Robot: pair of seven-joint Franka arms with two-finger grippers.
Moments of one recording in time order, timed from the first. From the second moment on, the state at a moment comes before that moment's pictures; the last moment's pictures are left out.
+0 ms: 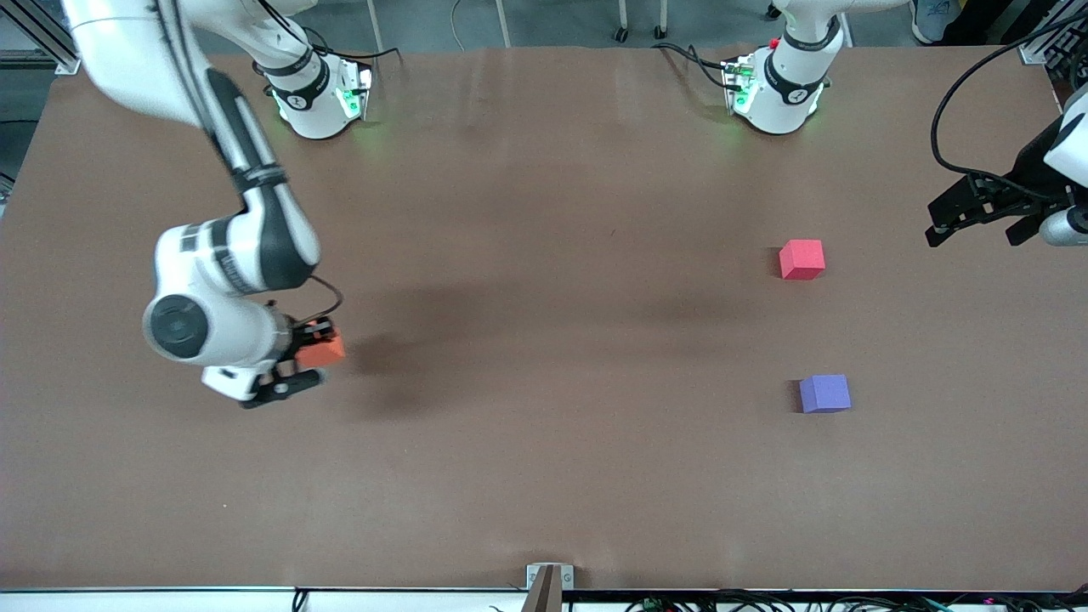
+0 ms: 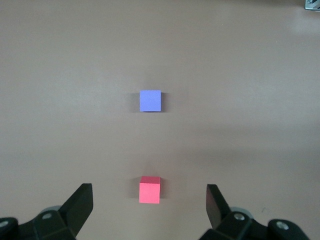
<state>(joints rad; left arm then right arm) 0.04 0.00 -0.12 -1.54 0.00 1.64 -0.08 0.30 0.49 -0.04 -1.62 0.04 1.91 -0.19</state>
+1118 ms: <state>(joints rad) 0.04 -0.01 -0.12 -1.55 0.00 1.64 -0.08 0.81 0.74 -0.04 -1.45 -0.18 2.05 -0.48</state>
